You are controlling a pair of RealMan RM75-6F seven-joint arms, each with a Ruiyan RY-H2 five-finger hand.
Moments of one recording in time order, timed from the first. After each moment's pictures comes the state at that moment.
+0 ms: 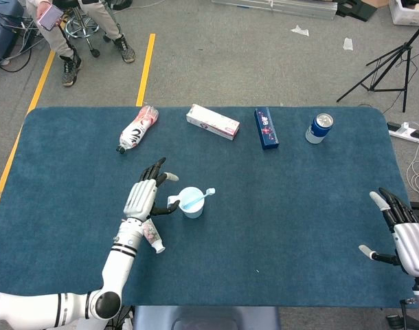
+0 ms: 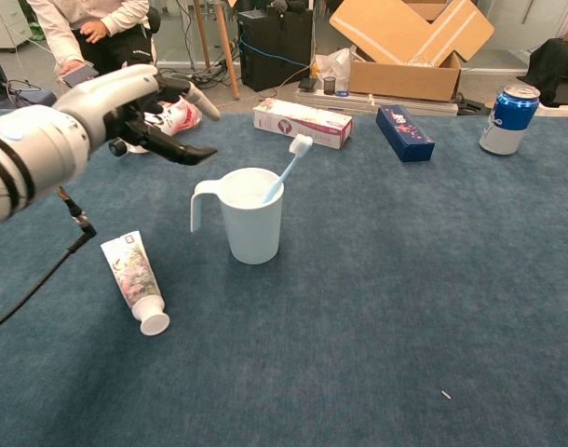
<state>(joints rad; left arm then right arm) -0.71 -1.63 -0.35 -1.78 0.84 1.24 0.37 0.06 -0.98 0.04 -1.68 -1.55 1.48 0.15</state>
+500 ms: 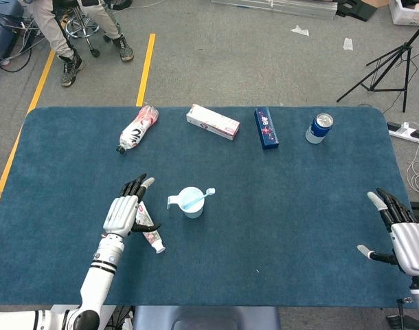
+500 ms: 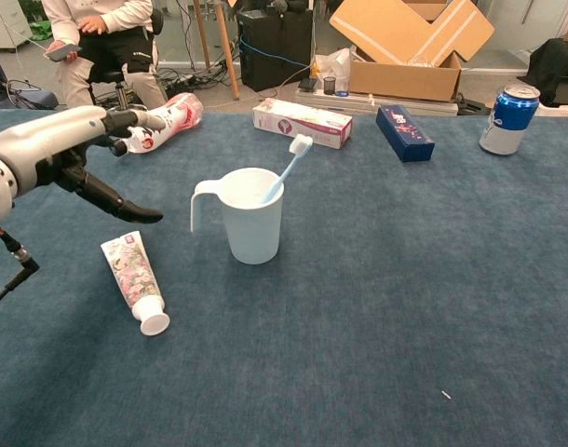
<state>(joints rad) -0.62 -1.56 -0.21 -1.85 0.88 1.29 0.44 0.06 -0.99 0.04 -1.69 -1.54 1.47 0.14</state>
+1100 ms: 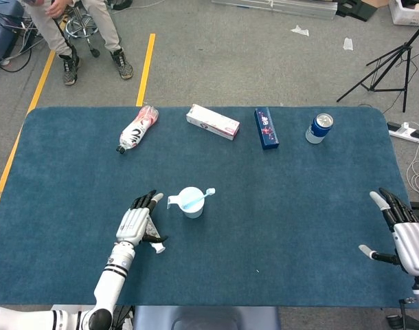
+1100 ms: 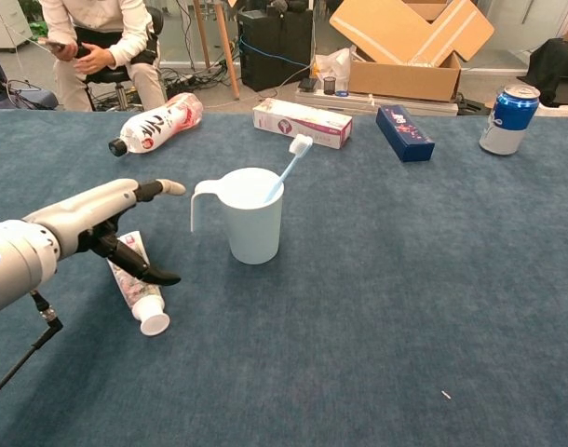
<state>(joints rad) -0.62 -1.70 -0.17 -1.67 0.83 1.20 0.43 0.06 -0.98 0.04 -1.69 -1.54 1.47 0.16</state>
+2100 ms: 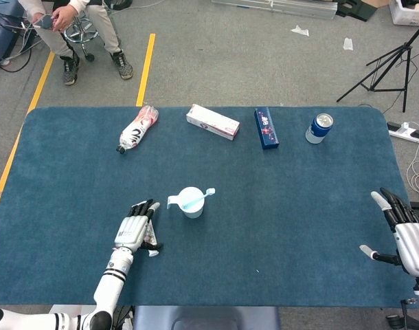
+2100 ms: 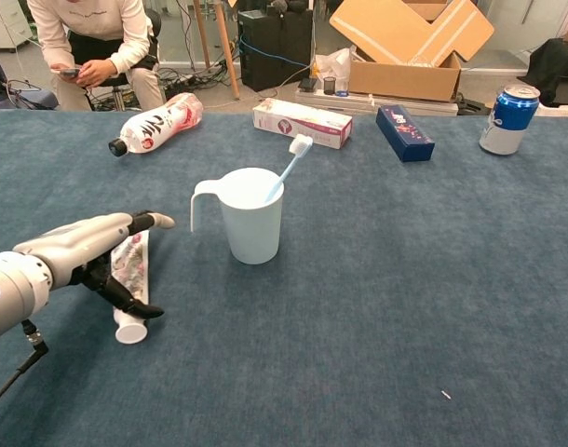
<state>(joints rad) -0.60 -1.71 -0.12 -1.62 0.81 1.19 0.53 0.06 -0.97 0.04 -1.69 -1.54 1.48 0.16</state>
